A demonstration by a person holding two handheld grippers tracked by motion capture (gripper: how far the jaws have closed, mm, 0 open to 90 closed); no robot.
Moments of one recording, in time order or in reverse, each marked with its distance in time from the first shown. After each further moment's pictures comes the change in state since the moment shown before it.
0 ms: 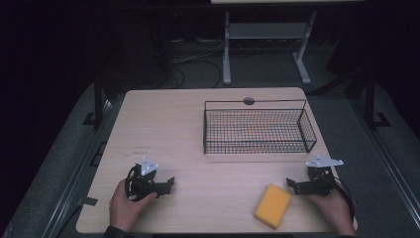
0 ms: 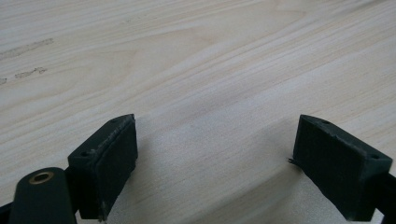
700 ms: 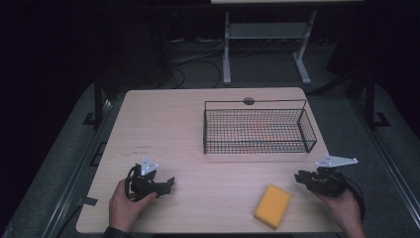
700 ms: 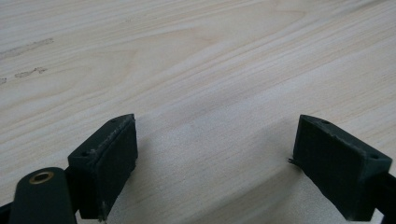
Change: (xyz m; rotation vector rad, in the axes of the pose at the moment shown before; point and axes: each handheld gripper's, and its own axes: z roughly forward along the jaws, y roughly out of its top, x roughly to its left) left arm 0.000 0.000 0.000 0.001 -0.001 -0.001; right arm 0.005 0.012 -0.042 -0.009 0.141 0.011
